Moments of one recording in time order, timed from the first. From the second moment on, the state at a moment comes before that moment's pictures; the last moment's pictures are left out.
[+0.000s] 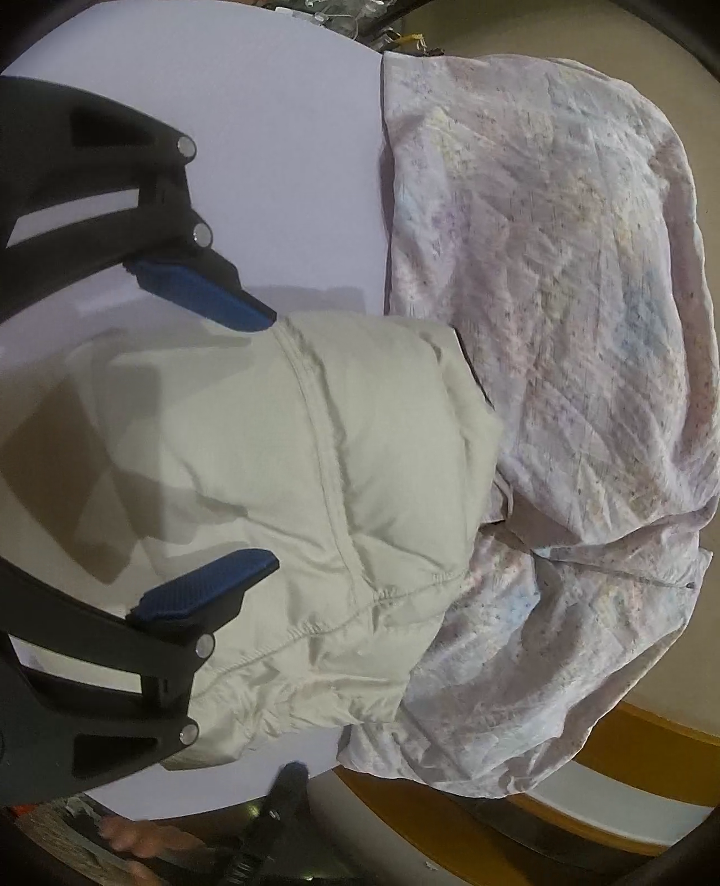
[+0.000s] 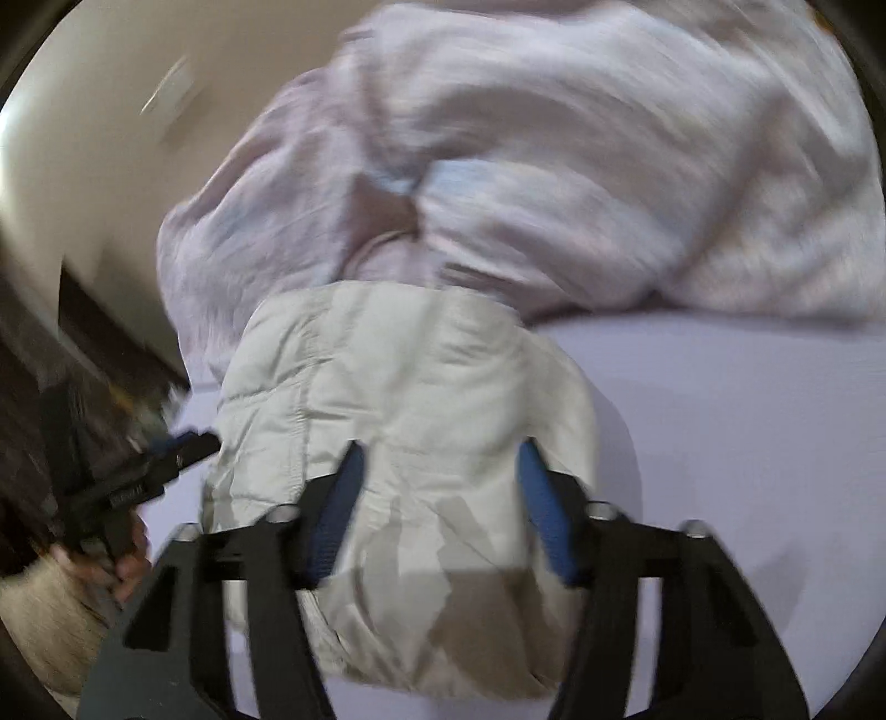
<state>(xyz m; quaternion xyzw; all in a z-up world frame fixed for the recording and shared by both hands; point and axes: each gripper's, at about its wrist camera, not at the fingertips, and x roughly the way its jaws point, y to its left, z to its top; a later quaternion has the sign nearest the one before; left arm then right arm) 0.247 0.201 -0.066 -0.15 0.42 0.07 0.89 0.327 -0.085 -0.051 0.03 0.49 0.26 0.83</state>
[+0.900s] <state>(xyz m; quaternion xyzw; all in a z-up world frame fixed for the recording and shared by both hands) 0.289 0.184 -0.116 -0.06 0.44 0.11 0.89 0.342 -0.033 -0.146 -0.07 0.49 0.19 0.85</state>
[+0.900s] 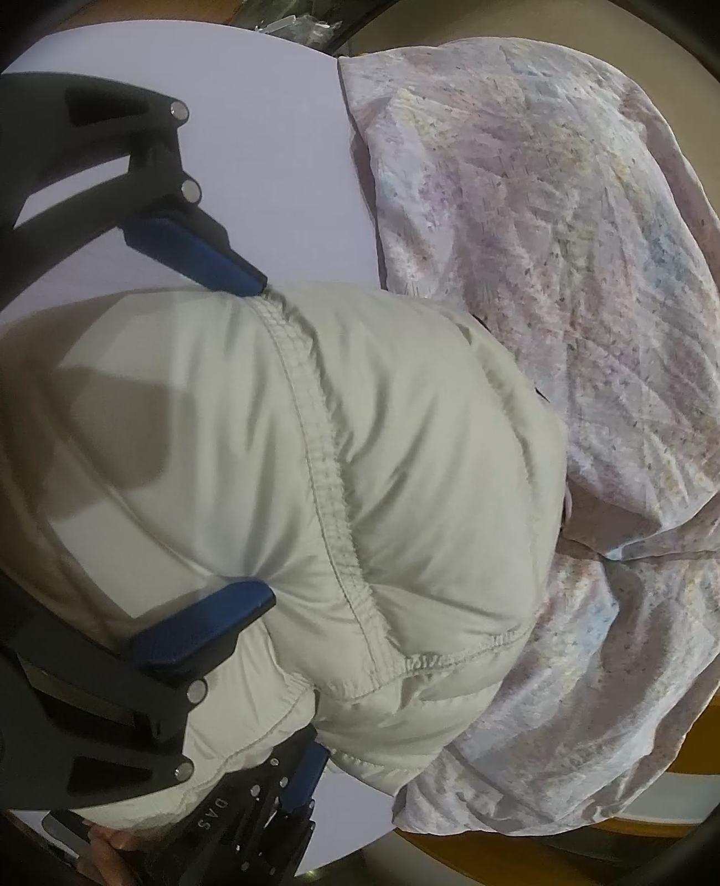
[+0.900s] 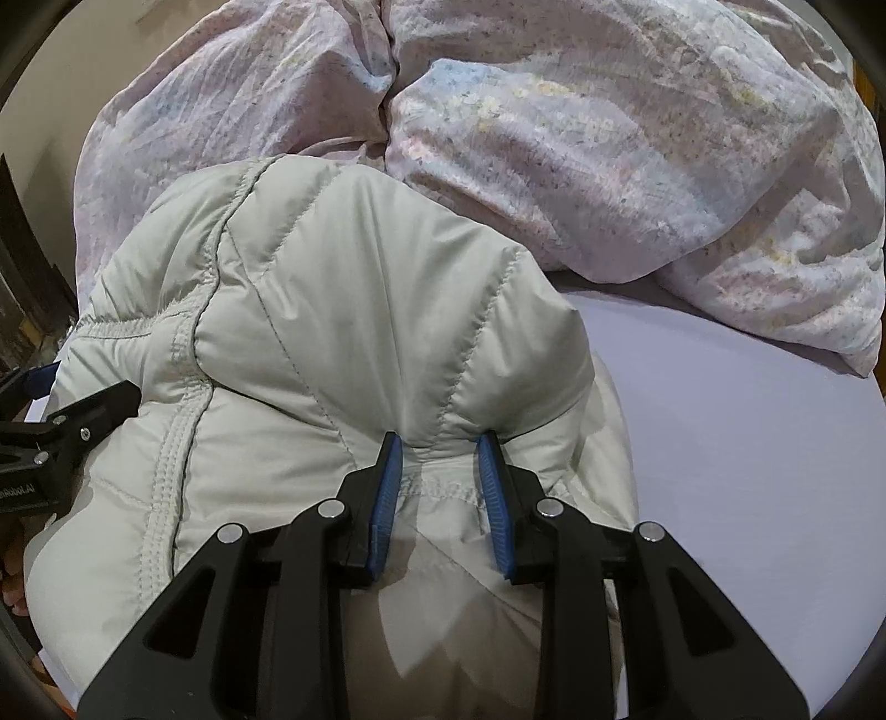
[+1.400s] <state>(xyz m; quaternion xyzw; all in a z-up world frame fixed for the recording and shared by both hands) 0.295 0.186 -0.124 -0.05 0.44 0.12 0.89 0.343 -0.028 -0.105 -0.04 0.43 0.18 0.88</state>
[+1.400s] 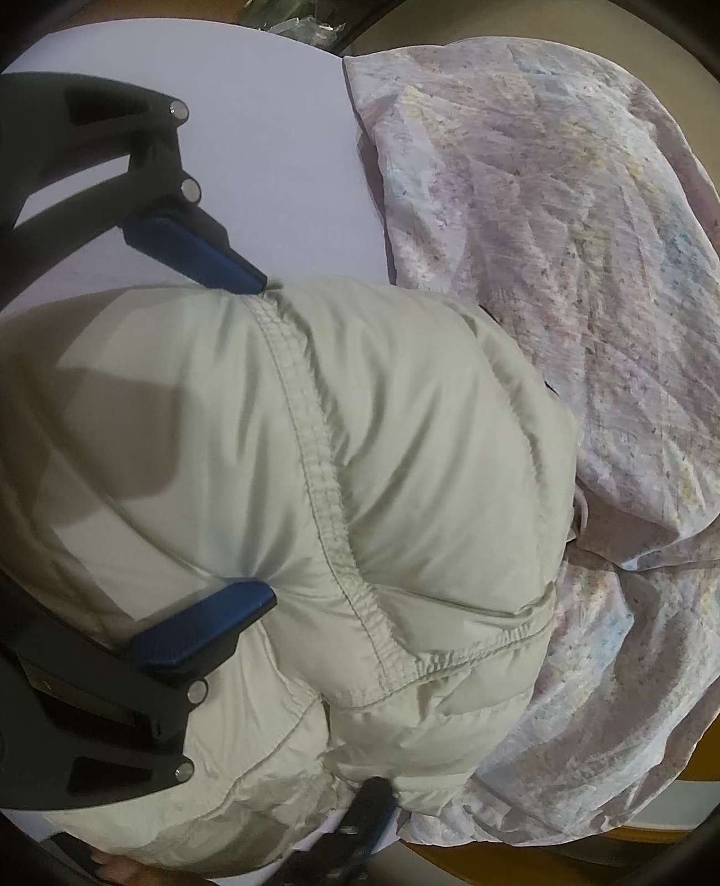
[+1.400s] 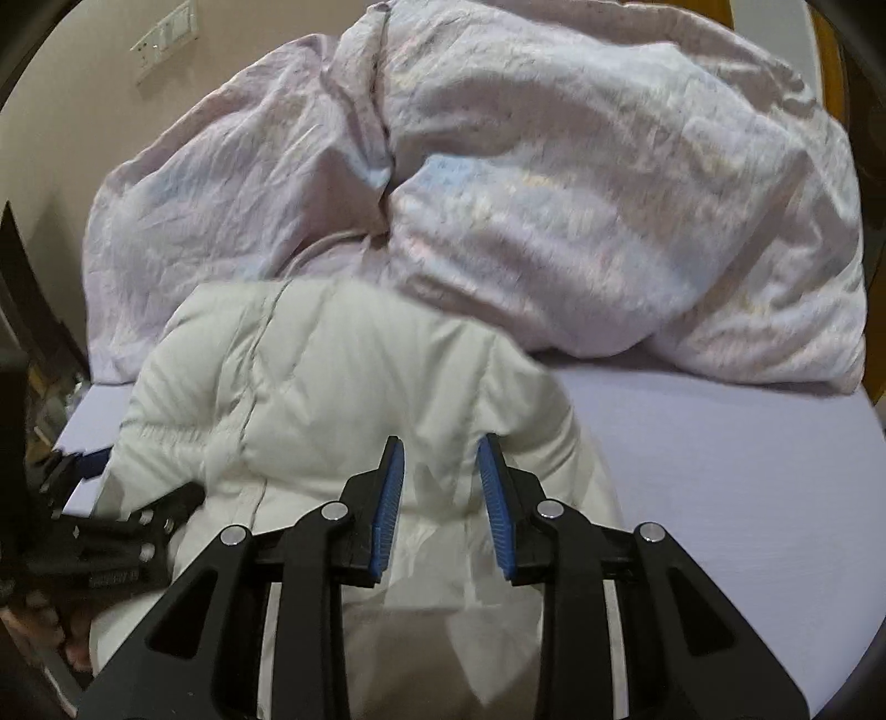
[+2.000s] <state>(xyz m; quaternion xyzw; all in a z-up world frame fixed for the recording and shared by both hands) 0.291 0.193 -0.118 -0.09 0.45 0.11 0.88 0.355 -0.030 -0.129 -0.04 0.50 0.15 0.85</state>
